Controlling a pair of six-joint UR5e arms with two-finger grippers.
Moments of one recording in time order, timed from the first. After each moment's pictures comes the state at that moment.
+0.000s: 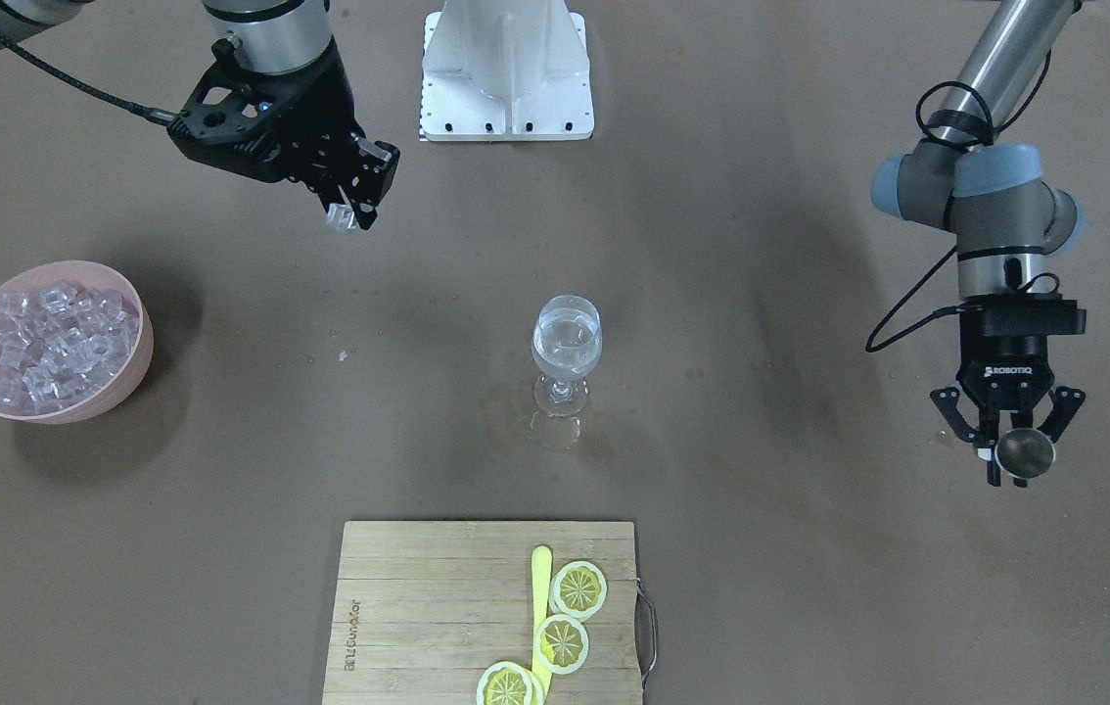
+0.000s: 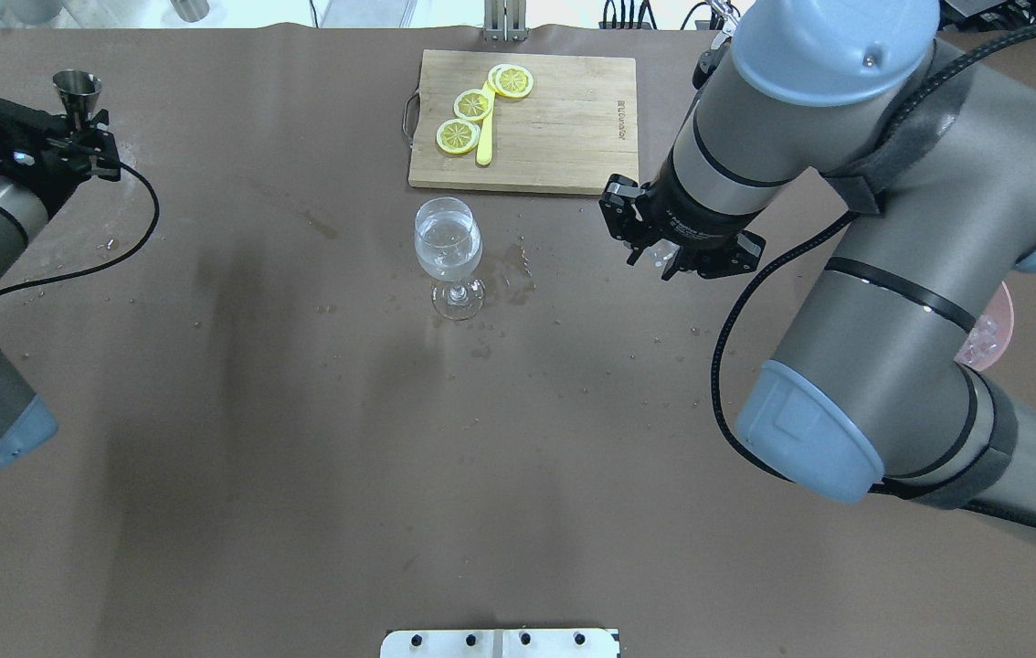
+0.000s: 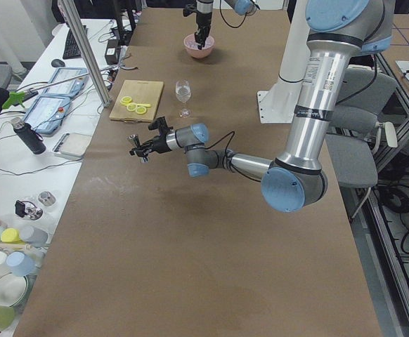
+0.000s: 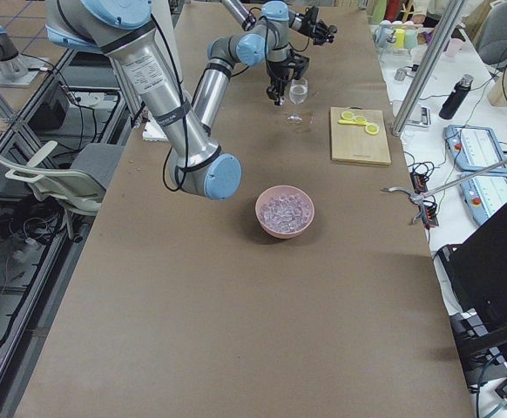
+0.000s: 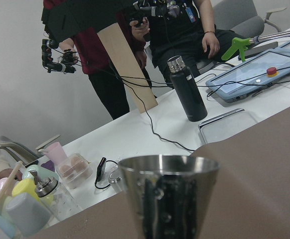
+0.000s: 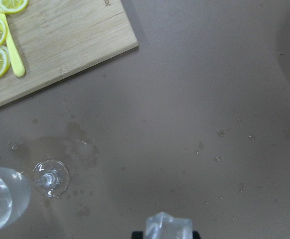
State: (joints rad) left arm -0.83 -1.76 -1.32 -2.94 -1.14 -0.58; right arm 0.71 -0.86 2.03 -1.98 1.98 1.50
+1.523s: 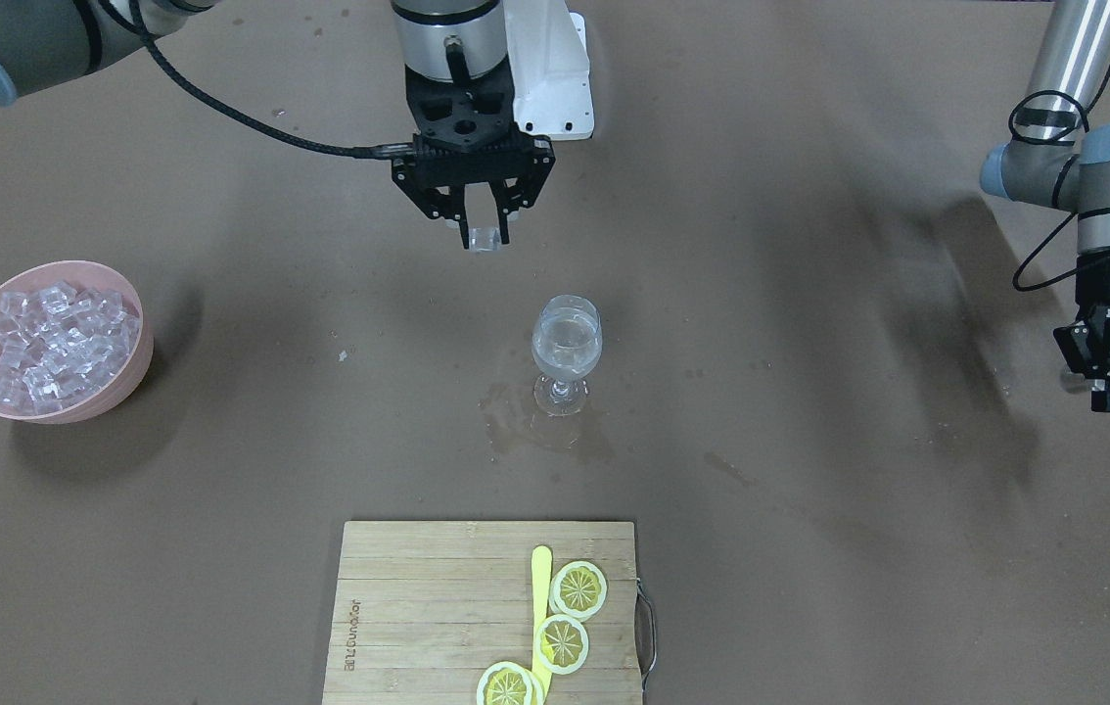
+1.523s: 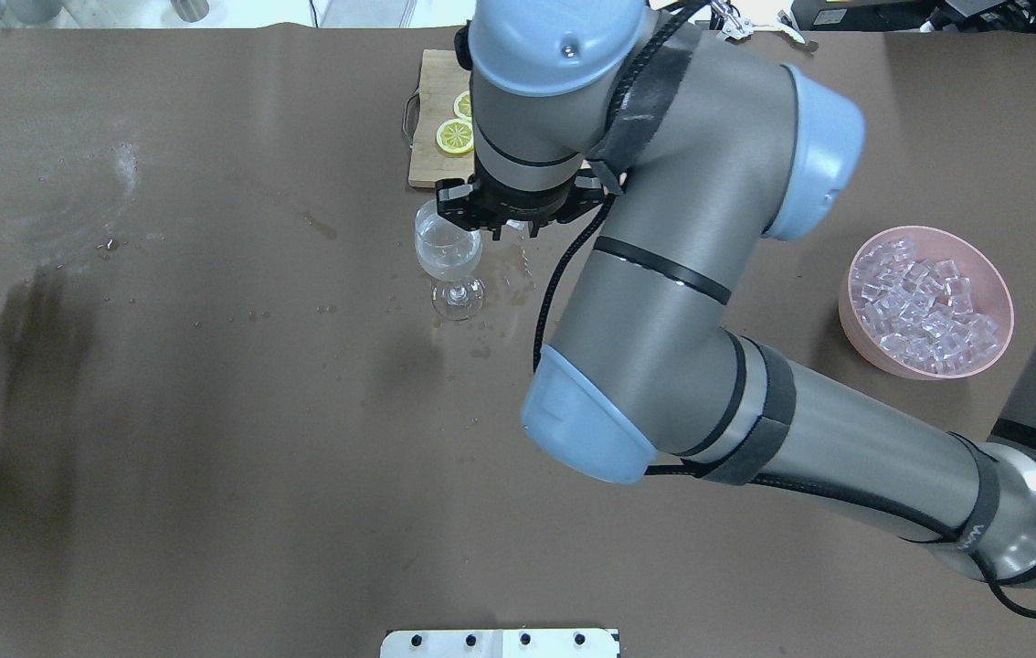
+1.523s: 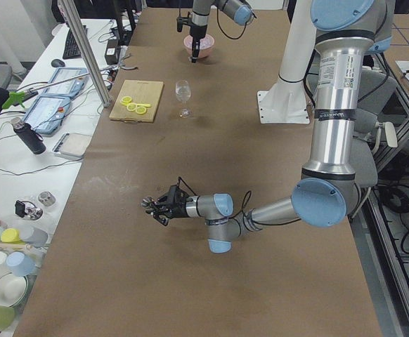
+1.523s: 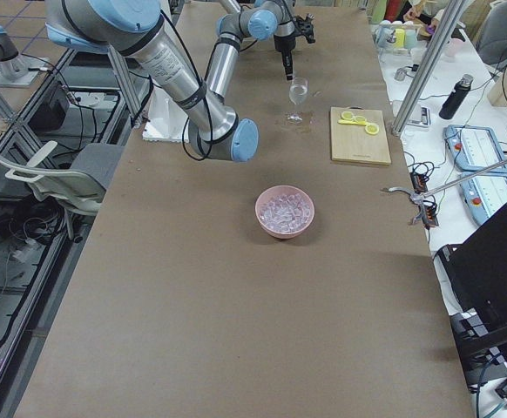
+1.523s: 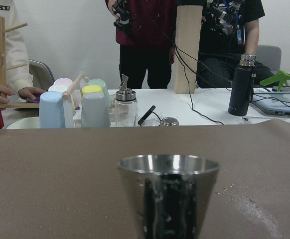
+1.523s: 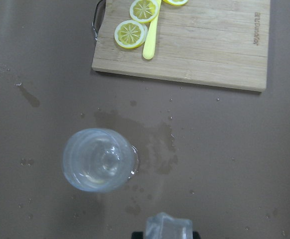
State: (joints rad) left arm -0.85 -1.60 -1.01 -3.45 -1.19 -0.94; right arm 0.62 -0.60 1.76 -1.91 1.83 1.04
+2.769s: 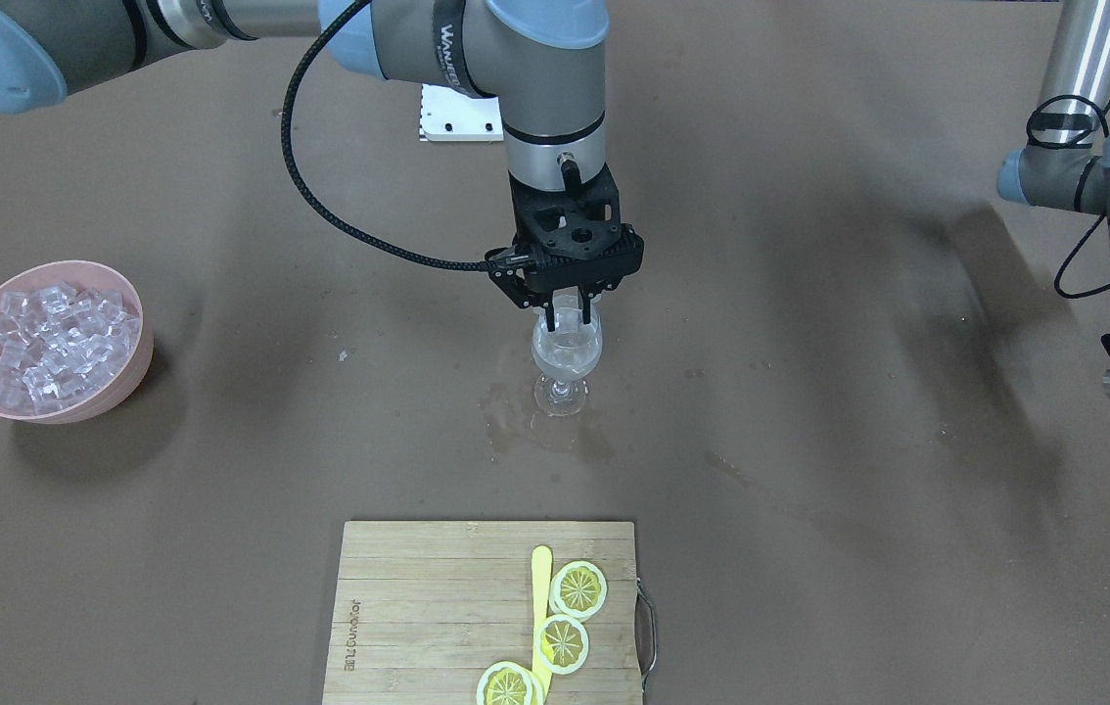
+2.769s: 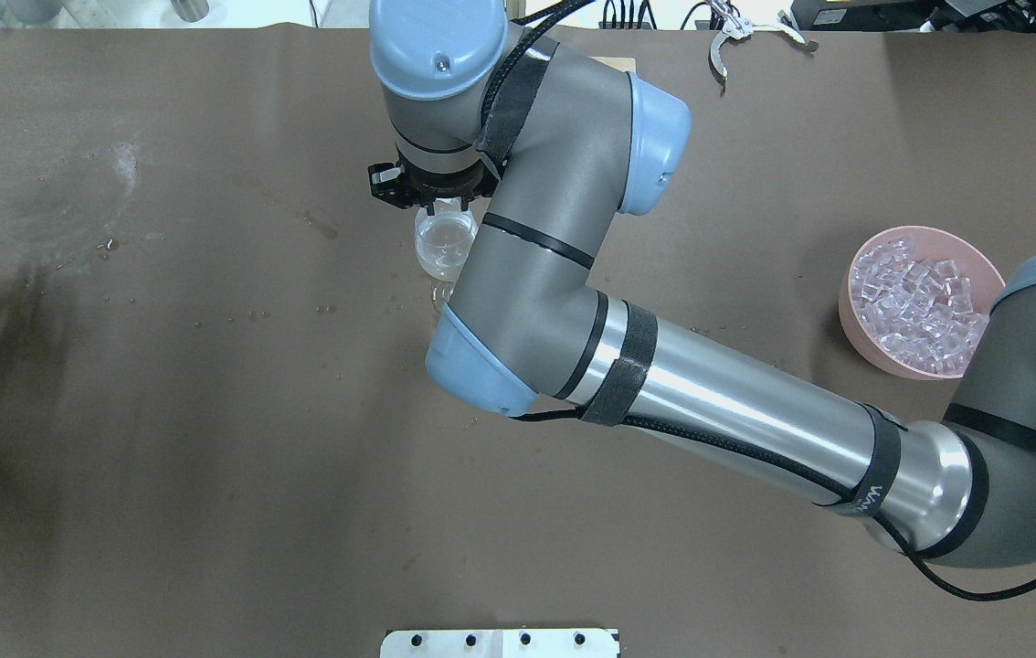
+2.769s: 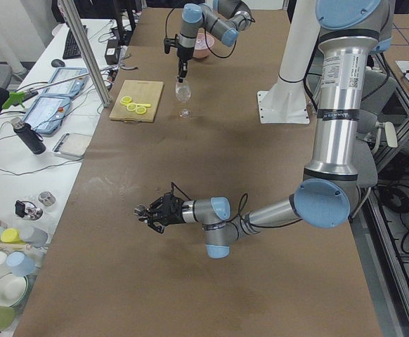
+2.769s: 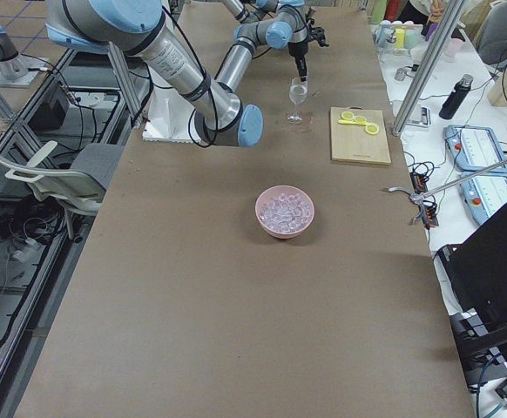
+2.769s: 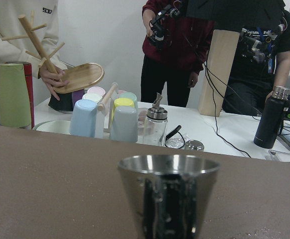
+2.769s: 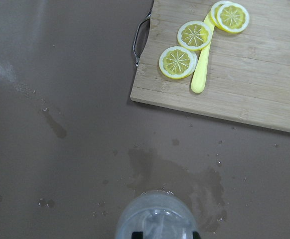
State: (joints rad) left arm -0.91 -1.61 -0.98 -3.45 -1.16 -1.05; right arm 0.61 -0.50 1.47 -1.68 1.79 1.00
